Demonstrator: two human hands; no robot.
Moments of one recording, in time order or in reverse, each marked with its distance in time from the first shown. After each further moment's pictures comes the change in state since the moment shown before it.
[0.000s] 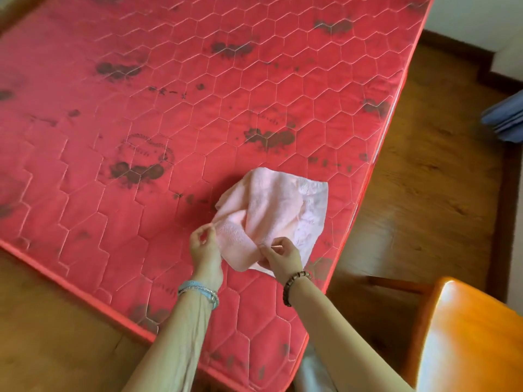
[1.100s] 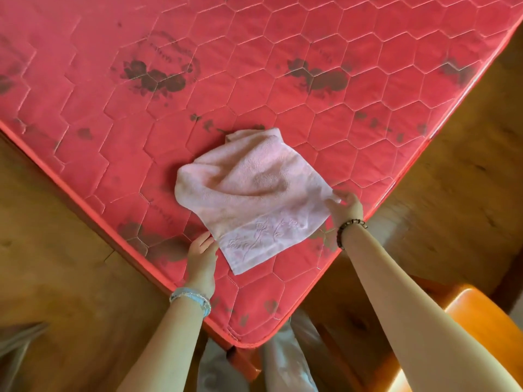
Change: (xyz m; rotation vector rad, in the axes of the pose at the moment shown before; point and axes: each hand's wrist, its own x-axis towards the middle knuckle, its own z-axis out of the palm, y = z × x) left_hand -0.027 -0.128 -0.094 0.086 0.060 -0.282; right_hand 0.097 0.019 -0.081 -0.495 0.257 -0.081
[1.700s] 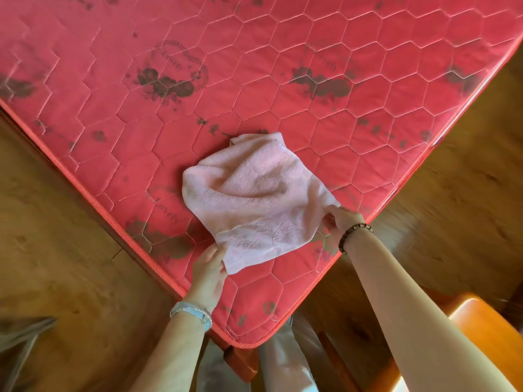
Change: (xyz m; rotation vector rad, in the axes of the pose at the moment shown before) left_hand -0.030 -0.011 0.000 -0.165 -0.168 -0.035; right_hand -0.003 0.000 -0.007 0.500 -0.138 0.370
